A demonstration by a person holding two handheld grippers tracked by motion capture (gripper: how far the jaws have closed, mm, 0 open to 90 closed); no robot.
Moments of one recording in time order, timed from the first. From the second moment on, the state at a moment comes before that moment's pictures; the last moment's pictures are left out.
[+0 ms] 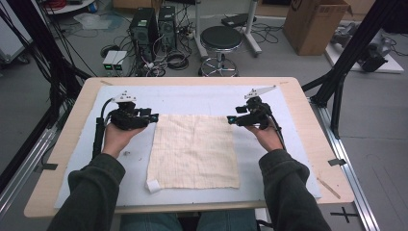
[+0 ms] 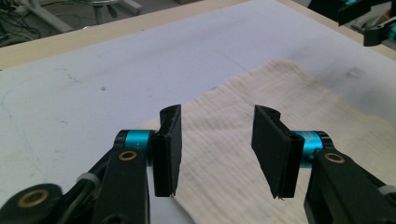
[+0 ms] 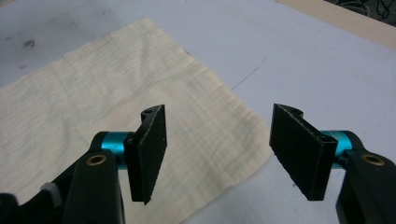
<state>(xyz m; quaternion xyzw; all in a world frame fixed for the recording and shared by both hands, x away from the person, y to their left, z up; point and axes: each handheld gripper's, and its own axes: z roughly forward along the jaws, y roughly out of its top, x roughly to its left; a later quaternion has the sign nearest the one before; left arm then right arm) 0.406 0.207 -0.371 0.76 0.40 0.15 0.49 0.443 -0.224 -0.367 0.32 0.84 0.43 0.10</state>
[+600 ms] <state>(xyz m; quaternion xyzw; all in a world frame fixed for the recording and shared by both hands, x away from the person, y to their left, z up) 0.447 0.184 -0.427 0.75 0.48 0.17 0.42 0.474 -0.220 -0.405 0.37 0.84 0.39 0.09</state>
